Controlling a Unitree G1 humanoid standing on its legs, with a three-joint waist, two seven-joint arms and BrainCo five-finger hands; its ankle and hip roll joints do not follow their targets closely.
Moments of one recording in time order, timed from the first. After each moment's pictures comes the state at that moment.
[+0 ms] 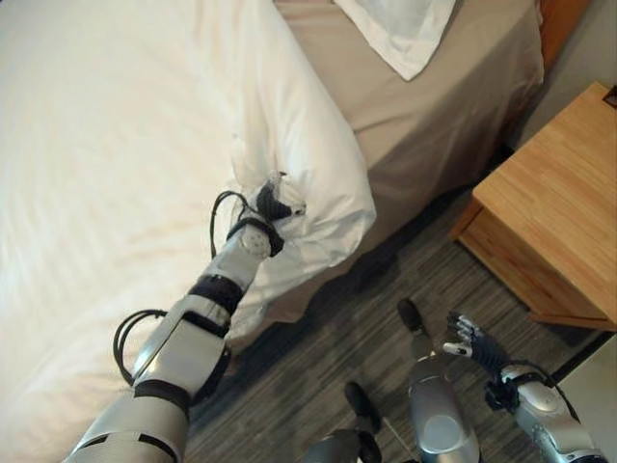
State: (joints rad) left arm -0.98 0.44 -0.48 1.03 0.07 -0.03 0.23; right arm 0.09 -0.54 0.28 0.33 0.44 -0.10 0.18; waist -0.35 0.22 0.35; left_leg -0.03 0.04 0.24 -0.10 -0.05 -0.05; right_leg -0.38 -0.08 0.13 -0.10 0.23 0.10
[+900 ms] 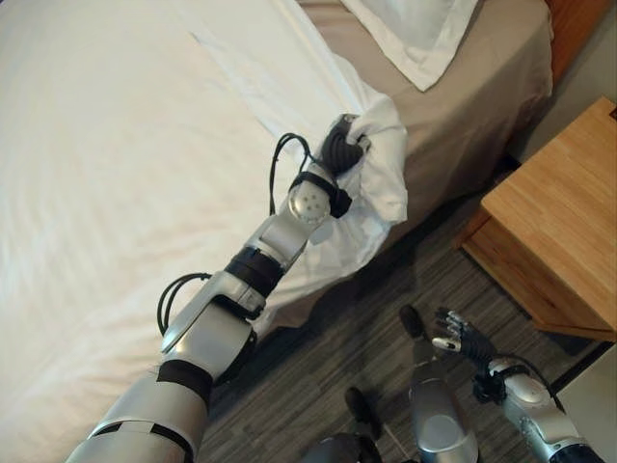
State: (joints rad) left arm -1.01 0.31 -0.55 0.63 -0.11 -0.01 0.21; right arm 0.03 -0.51 0.30 0.37 0.45 -0.11 0.16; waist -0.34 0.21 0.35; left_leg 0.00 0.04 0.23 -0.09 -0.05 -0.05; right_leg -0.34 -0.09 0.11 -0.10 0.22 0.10
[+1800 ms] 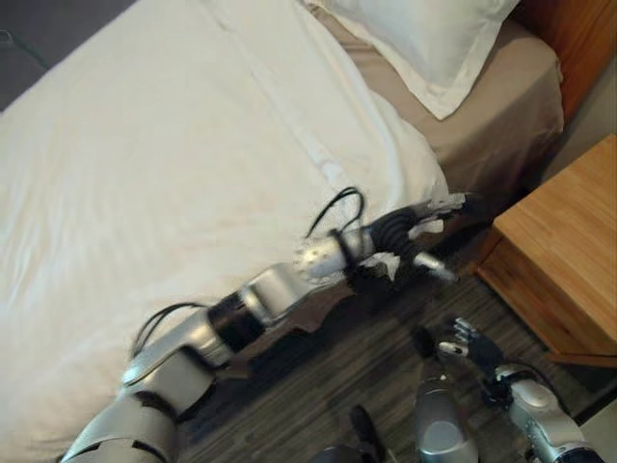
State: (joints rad) left arm -0.65 0.67 -0.68 -0.15 -0.60 -0.09 -0.25; right arm 0.06 -0.54 0.12 0.45 0.45 -0.09 0.14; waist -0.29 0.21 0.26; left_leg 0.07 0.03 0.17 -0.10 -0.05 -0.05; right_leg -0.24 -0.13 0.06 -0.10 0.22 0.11
